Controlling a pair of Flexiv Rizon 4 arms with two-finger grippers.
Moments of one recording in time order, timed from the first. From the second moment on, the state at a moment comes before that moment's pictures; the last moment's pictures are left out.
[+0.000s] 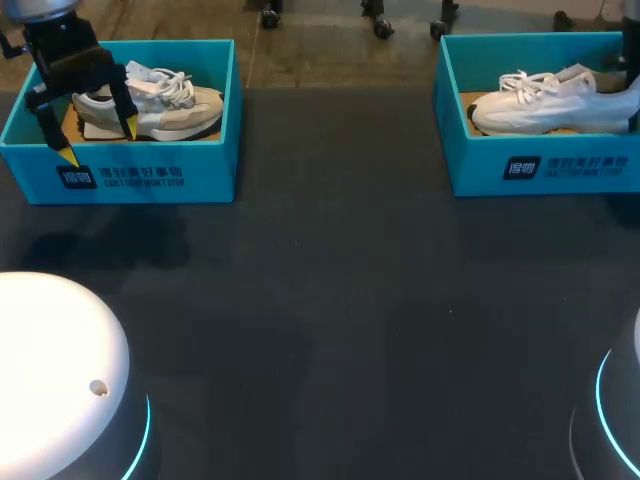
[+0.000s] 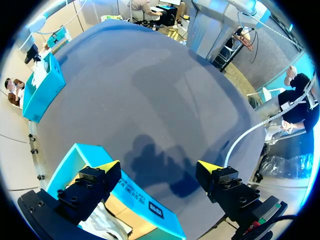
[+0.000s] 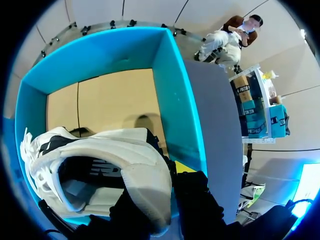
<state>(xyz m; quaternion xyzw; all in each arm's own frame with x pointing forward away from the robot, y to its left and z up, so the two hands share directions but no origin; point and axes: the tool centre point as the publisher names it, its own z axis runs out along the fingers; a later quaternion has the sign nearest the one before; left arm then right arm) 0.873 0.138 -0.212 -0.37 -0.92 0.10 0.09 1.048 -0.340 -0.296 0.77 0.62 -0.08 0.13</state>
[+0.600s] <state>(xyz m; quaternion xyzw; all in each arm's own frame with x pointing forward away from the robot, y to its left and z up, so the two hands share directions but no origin) 0.873 0.138 -0.212 -0.37 -0.92 0.10 0.09 1.037 -0.335 -0.318 0.76 0.64 -0.08 0.11</state>
